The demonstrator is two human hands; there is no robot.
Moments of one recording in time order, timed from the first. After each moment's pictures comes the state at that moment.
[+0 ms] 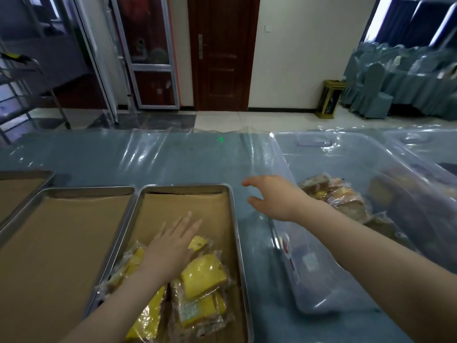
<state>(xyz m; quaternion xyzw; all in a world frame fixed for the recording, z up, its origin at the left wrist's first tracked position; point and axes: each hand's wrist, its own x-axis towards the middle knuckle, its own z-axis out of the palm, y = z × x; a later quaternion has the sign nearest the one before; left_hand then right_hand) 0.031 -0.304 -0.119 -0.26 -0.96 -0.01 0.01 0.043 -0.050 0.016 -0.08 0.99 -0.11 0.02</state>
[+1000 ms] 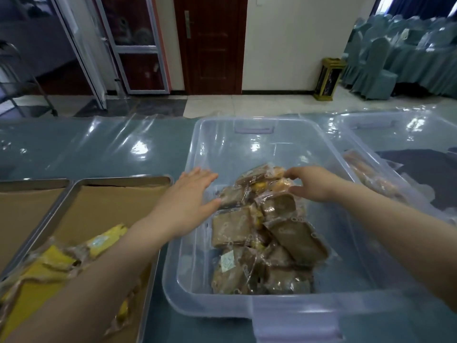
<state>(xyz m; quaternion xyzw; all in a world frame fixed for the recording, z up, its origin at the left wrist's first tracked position) 0.047 -0.046 -0.014 -0.28 -0.94 -0.21 0.01 0.045 0.258 -0.016 0.00 0.99 -0.07 0.10</state>
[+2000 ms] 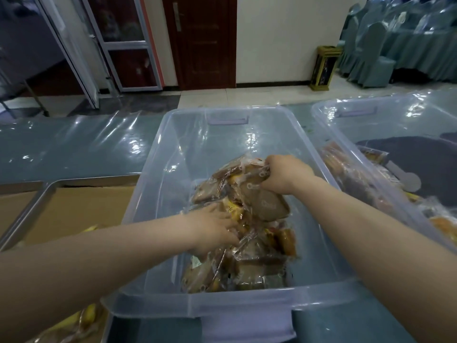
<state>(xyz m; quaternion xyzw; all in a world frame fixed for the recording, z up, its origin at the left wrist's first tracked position) 0.055 0.059 -0.055 -0.54 -0.78 0.24 -0.20 0.038 0.264 -0.023 0.08 0.99 -0.10 0.05</state>
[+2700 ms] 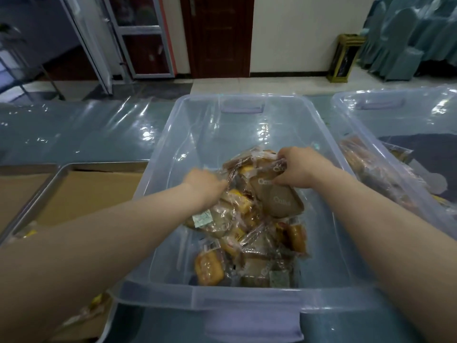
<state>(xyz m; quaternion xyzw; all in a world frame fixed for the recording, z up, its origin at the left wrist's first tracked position) 0.007 0.059 -0.053 -0.33 -0.91 0.24 -0.06 0.036 0.268 -0.019 0.06 0.99 -0.12 0.08</state>
